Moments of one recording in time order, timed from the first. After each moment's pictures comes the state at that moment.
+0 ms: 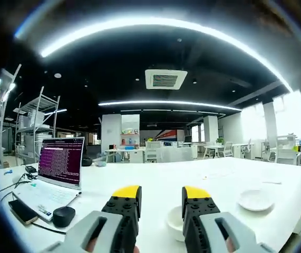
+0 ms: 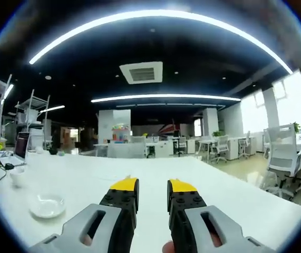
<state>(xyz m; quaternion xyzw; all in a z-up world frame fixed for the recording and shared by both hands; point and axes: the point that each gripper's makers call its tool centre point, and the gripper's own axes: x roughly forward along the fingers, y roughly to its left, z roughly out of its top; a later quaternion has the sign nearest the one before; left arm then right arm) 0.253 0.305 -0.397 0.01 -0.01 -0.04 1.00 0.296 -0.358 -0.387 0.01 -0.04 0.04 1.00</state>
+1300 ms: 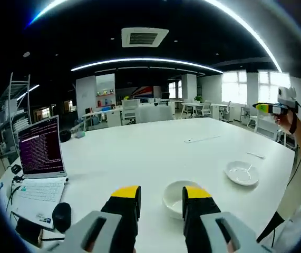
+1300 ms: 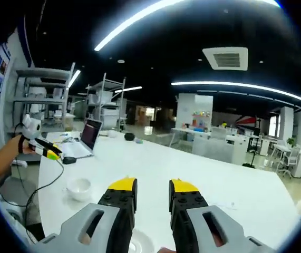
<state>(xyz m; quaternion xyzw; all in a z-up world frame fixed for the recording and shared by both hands) 0.279 0.307 -0.408 0.04 0.19 -0.14 0.97 0.364 -0.049 -0.308 -0.09 0.04 0.35 0.93</state>
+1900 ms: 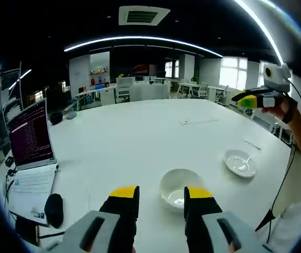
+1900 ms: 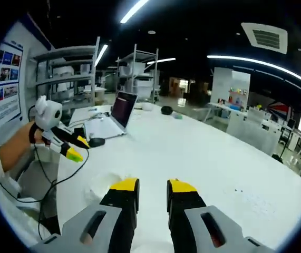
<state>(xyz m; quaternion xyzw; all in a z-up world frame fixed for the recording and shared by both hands) 0.293 0.295 -0.432 0.03 0.28 -0.16 0.95 0.367 0.097 -0.357 -0.15 0.17 0.47 0.85</state>
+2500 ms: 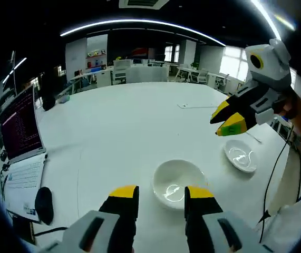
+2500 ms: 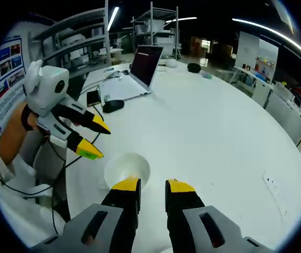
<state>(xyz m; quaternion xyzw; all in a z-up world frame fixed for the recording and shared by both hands) 0.310 0.282 -0.460 0.03 0.36 -0.17 0.92 0.341 0.173 -0.435 -0.23 0.33 0.51 0.76</state>
